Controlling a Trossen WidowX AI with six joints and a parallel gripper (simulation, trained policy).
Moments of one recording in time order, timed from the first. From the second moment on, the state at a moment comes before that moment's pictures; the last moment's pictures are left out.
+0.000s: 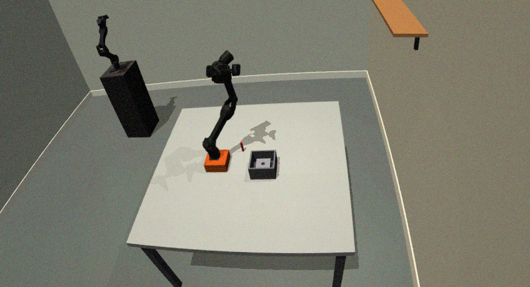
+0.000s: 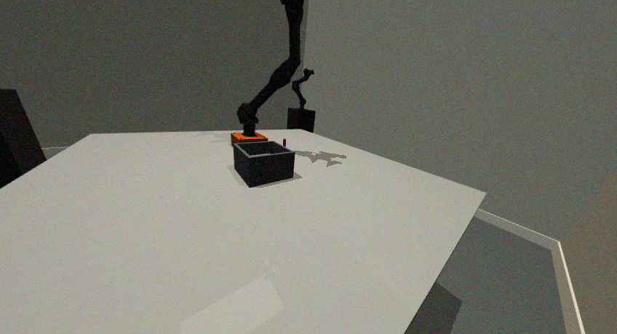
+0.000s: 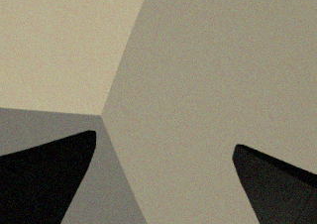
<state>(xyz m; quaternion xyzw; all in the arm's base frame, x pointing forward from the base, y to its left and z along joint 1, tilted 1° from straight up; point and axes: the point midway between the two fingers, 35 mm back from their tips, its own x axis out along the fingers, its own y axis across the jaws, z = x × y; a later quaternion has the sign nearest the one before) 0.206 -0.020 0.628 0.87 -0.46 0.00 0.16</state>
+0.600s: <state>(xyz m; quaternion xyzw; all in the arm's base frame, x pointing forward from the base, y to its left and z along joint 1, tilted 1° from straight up) 0.165 -0.017 0.638 0.90 -0.41 0.16 -0.02</state>
